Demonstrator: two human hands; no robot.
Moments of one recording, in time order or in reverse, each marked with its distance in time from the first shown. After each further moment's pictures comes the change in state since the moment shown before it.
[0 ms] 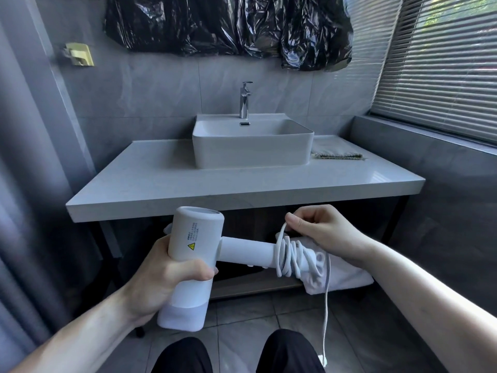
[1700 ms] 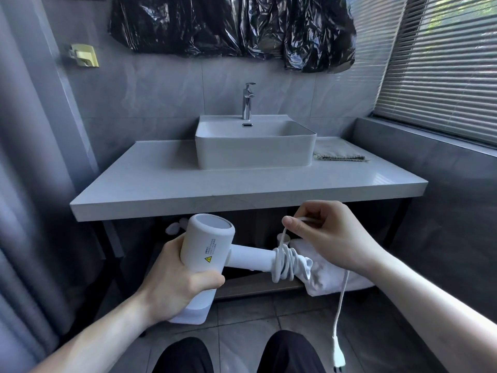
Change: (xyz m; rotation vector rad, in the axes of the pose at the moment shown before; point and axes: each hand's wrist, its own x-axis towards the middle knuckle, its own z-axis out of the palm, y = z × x) left_hand 0.010 -0.023 0.003 0.251 0.124 0.115; right_hand -0.022 -0.032 0.011 -0.320 0.224 -0.134
